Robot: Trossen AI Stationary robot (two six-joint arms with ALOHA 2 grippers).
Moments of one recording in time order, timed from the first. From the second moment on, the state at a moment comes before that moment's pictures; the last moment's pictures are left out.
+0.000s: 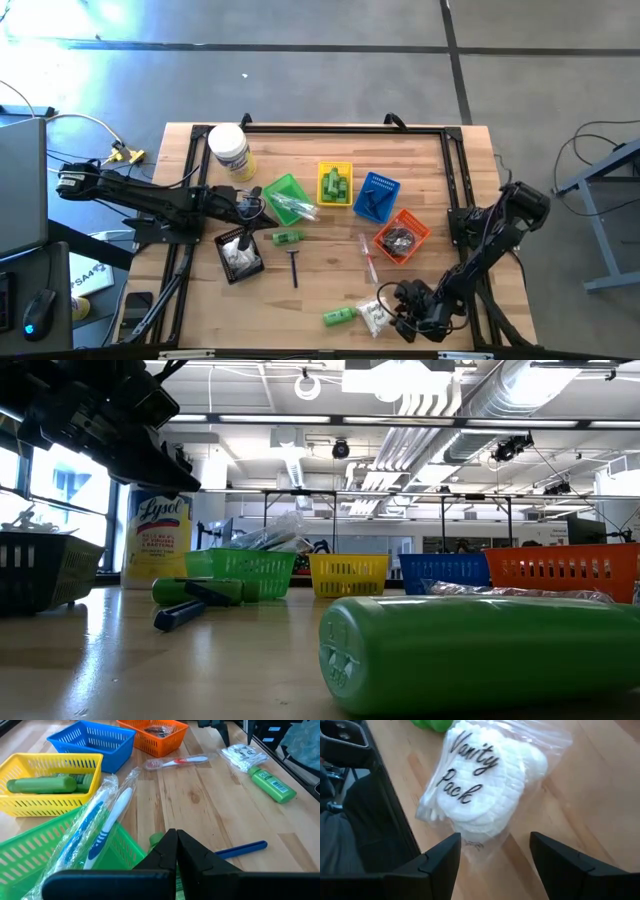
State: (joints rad) left arm -0.04 0.90 0.30 0.24 0.08 -0.02; right arm 0.95 1.71 0.78 -0.05 0.32 1.57
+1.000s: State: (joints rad) left arm -0.04 0.90 0.30 0.24 0.09 -0.03; right arm 0.95 1.61 0.78 0.00 0.36 1.30
